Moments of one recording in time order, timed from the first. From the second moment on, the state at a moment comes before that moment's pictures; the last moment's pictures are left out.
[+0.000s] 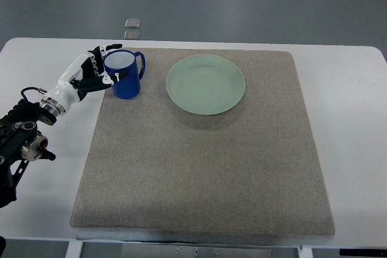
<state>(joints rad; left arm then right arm) -0.43 0.32 -1.15 -0.94 1.04 -0.24 -0.37 0.00 0.00 0.03 0.11 -0.03 0.18 0.22</state>
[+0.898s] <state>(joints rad) -0.46 0.50 -1.15 -1.01 0.60 -0.32 -0.36 0.00 0.00 0.03 0.11 -0.03 0.18 0.22</state>
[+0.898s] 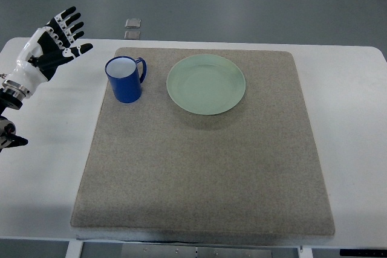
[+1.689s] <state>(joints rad) -0.64 0.57 -1.15 -0.87 -0.11 -0.48 0.27 0.00 0.00 0.03 0.11 -0.03 0.18 0.22</state>
